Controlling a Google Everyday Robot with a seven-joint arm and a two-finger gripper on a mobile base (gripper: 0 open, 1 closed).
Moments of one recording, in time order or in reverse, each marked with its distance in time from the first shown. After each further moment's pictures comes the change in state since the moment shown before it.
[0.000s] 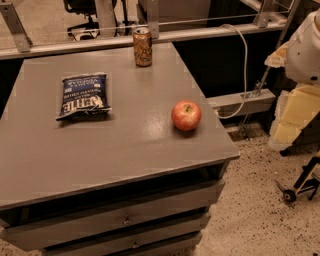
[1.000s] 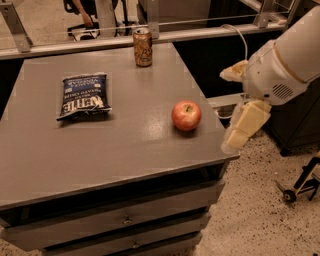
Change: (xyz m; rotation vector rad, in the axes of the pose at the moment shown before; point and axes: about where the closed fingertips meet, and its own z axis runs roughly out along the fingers) arm -0.066 0.002 0.057 -0.073 -0.326 -0.058
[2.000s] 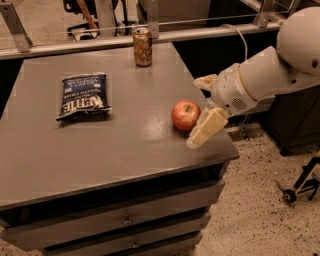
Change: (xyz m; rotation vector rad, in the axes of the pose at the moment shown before) arm -0.021 -0.033 0.082 -0.006 -0.226 0.034
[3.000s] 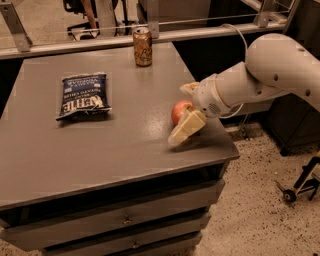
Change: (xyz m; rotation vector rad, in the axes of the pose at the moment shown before) arm 0.007 -0.027 0.063 0.000 -0.053 0.070
